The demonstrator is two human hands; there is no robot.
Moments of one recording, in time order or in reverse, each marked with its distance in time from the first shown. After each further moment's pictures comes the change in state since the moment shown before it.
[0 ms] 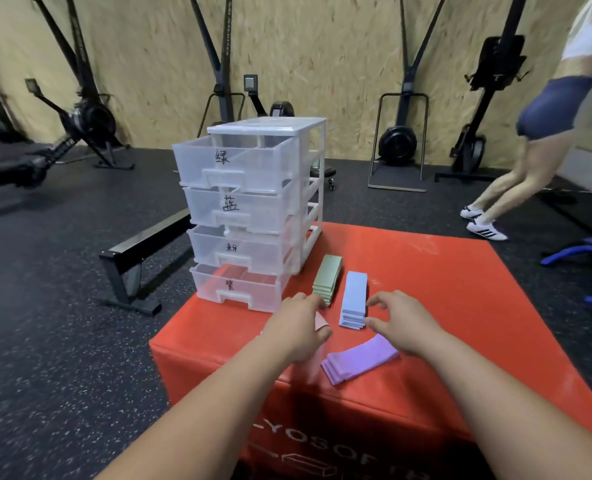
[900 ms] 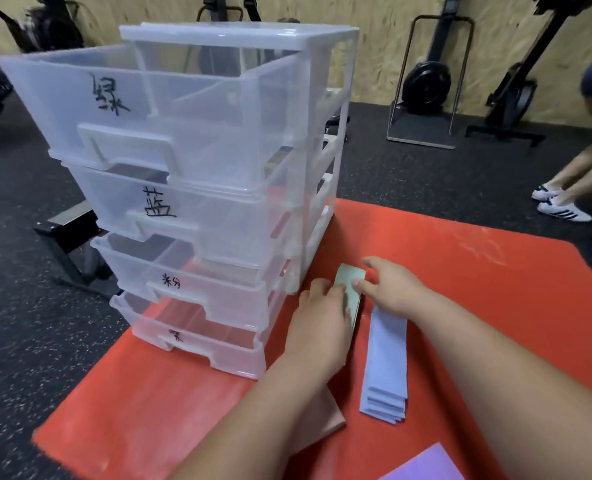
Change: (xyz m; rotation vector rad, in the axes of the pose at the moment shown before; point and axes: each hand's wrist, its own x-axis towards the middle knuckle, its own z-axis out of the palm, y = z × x) left_hand 0.202 -0.062 0.090 -0.073 0.077 -0.123; right_hand 0.287 0.027 0.065 0.008 -0.229 0.038
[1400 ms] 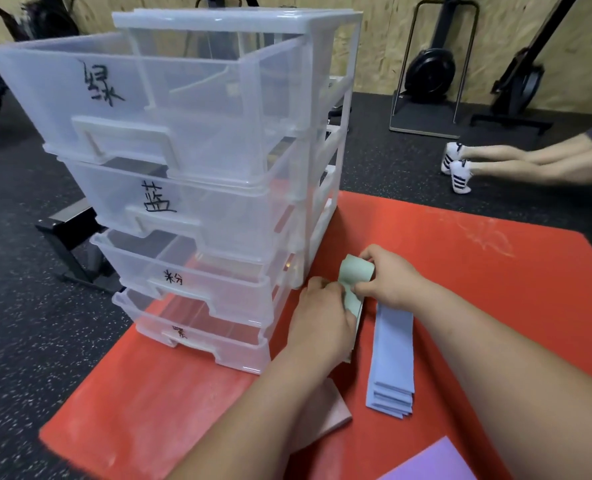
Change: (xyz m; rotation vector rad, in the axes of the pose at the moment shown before) left_hand 0.002 -0.001 -0.005 -0.057 -0.022 -0.070; right_hand 0.000 -0.012 0.003 0.171 0.021 0.005
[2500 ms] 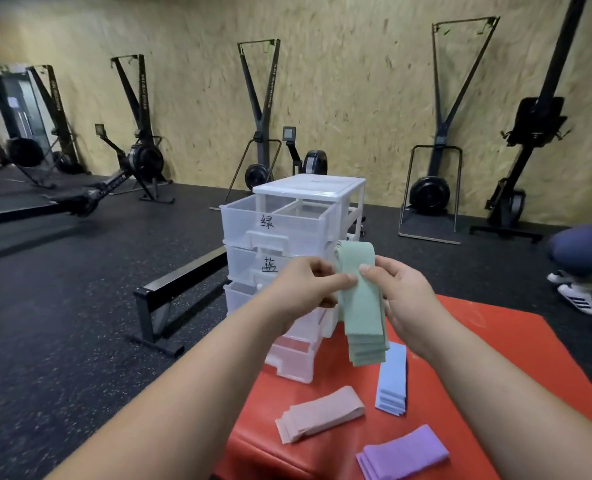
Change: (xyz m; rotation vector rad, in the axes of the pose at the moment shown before) left_hand -0.148 0.091 -0.268 -0.799 -0.015 0.021; right_hand -0.256 -0.179 -0.095 1.106 0.153 -0.339
